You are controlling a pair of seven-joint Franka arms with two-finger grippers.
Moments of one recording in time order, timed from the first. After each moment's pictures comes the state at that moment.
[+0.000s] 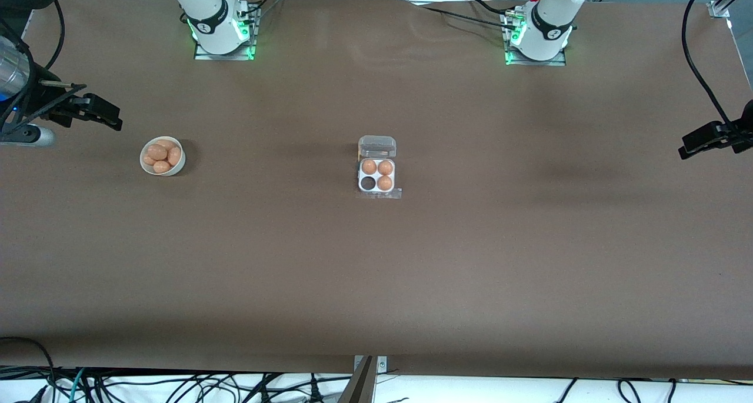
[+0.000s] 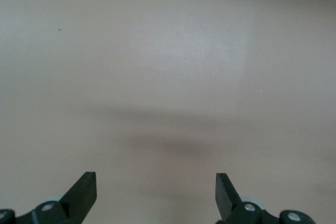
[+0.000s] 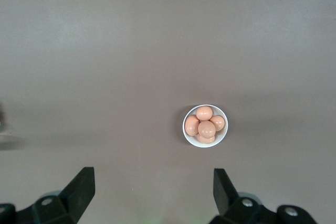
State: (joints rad) left arm 0.10 0.12 0.00 -1.49 0.04 1.58 -0.05; right arm 0.04 0.03 -0.01 -1.62 -0.02 1.57 0.09
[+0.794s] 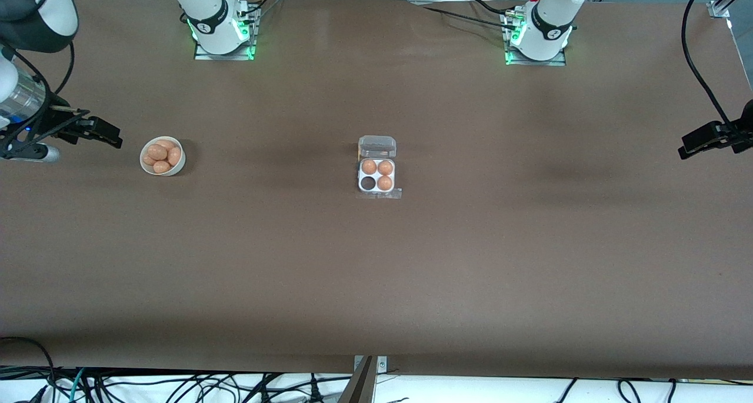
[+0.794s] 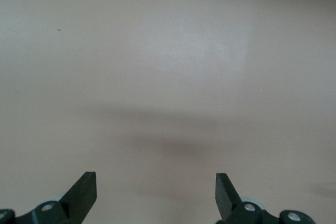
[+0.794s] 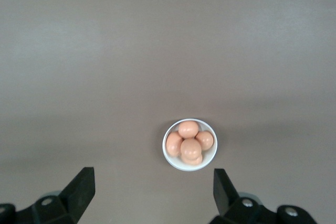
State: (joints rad) left arm 0.10 0.12 0.00 -1.49 0.04 1.58 -0.05; right arm 0.04 -0.05 -0.13 -2.00 -0.02 1.94 0.01
